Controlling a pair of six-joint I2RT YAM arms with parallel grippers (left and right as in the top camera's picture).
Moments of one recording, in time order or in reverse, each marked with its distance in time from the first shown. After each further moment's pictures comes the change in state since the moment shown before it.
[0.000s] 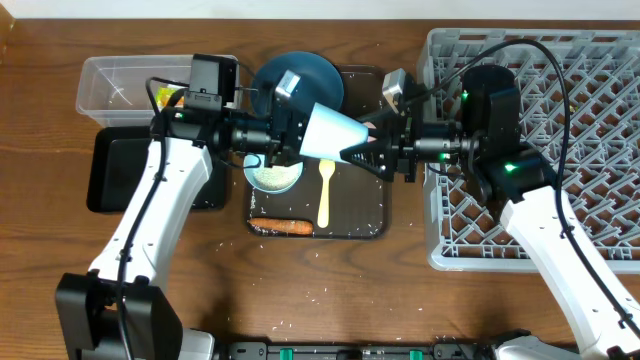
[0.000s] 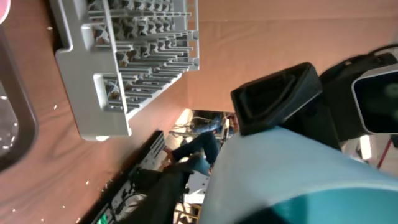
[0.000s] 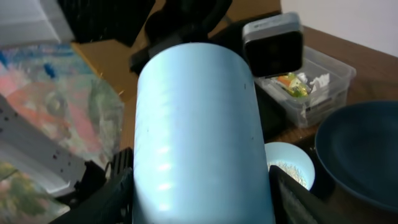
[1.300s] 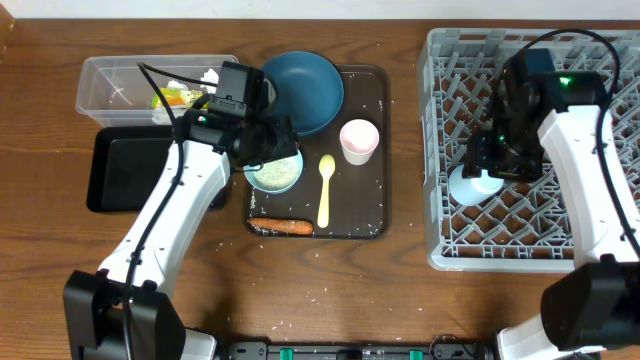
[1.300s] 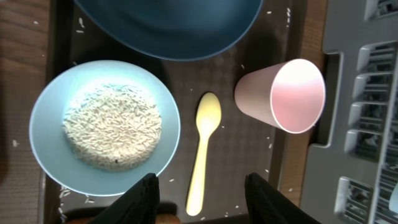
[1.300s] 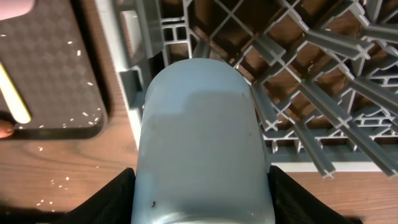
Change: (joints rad) left arm -0.101 0.000 0.000 -0.077 -1.059 0.063; right arm -0.269 0.326 0.451 -1.251 0.986 0.122
